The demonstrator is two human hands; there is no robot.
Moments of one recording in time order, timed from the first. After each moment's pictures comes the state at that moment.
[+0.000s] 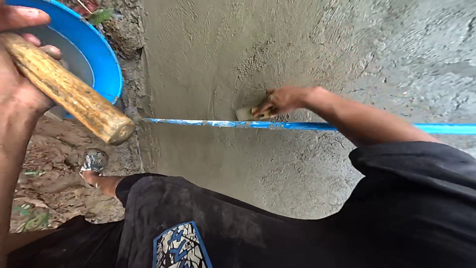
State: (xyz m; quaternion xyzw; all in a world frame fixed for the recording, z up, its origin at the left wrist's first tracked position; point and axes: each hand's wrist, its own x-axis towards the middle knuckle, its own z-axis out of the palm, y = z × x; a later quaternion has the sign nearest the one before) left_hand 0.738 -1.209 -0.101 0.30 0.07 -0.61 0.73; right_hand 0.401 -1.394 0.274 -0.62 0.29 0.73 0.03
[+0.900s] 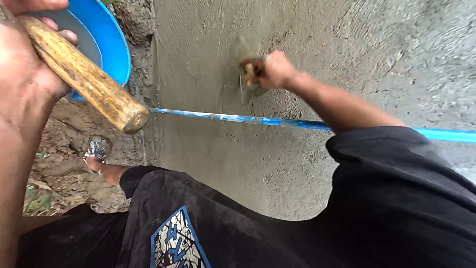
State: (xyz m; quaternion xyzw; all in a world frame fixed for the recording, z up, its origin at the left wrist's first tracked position) left_hand 0.724 -1.201 -0.121 0.32 0.11 -0.58 0.74; right_hand 0.429 -1.420 0.205 -0.78 0.39 0.48 -0.02
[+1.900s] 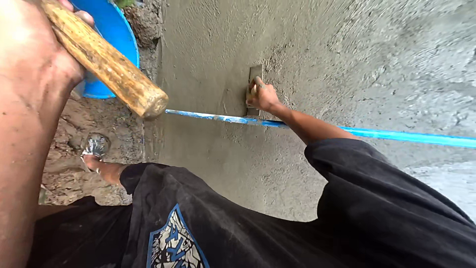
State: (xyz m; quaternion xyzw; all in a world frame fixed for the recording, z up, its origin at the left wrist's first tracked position) left_hand 0.741 -1.212 -0.125 0.26 0.22 -0.58 0.74; right_hand 0.390 -1.373 0.170 -0.67 0.61 0.42 -0.07
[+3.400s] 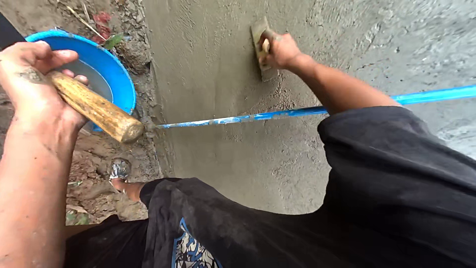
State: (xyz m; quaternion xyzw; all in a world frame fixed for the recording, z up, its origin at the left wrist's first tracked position) left_hand 0.744 -1.198 -0.039 0.40 0.12 -0.62 0.67; right_hand 0.410 -1.456 0.253 -0.74 0.56 0.36 -0.09
